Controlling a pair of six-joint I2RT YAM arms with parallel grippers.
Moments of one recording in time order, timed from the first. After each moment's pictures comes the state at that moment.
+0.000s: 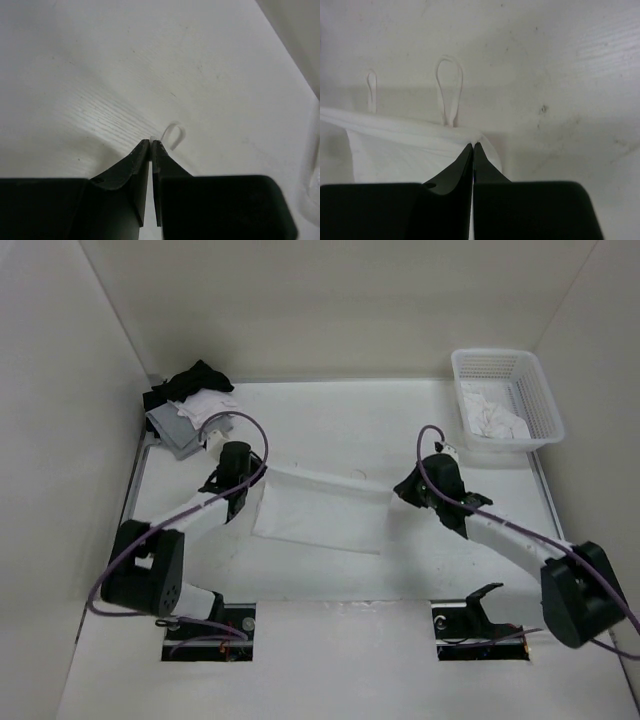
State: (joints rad) left arm -0.29 1.36 0.64 0.20 -0.27 -0.91; right arm 0.46 1.18 0.60 -0.05 0.10 0.82
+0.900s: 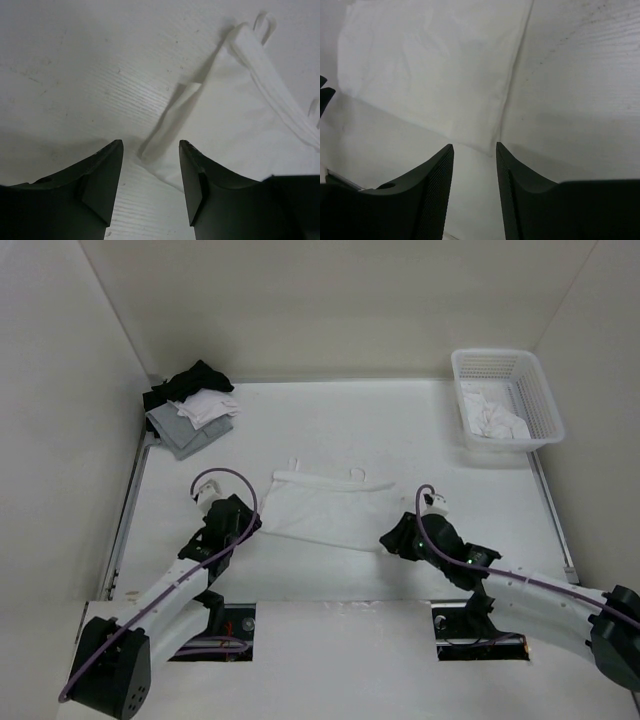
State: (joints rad) left arm -0.34 0.84 0.23 -0.04 -0.28 -0.86; right arm 0.81 0.86 0.27 -0.04 0.21 0.97
